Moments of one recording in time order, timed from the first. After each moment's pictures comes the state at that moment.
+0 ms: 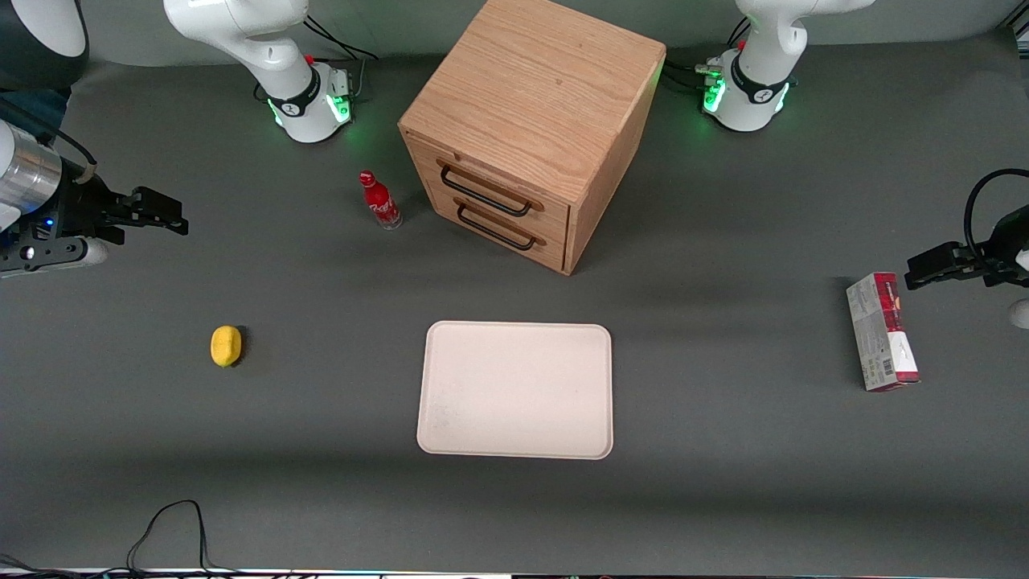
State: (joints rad) arm 0.14 0.01 -0.11 -1.63 0.03 1.51 -0.06
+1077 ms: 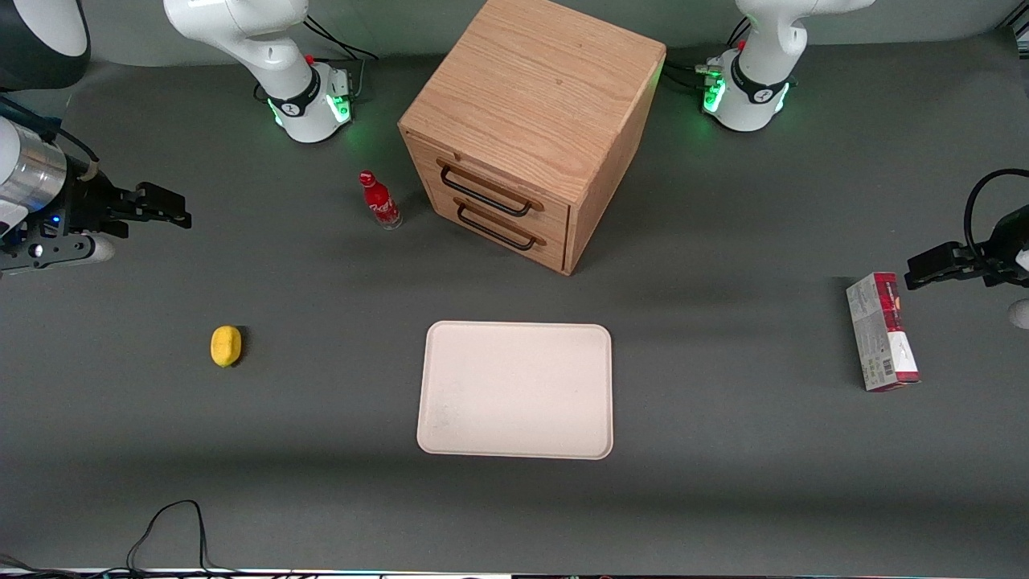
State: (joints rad) arm 0.15 0.01 -0.11 -1.63 0.03 1.46 -0.06
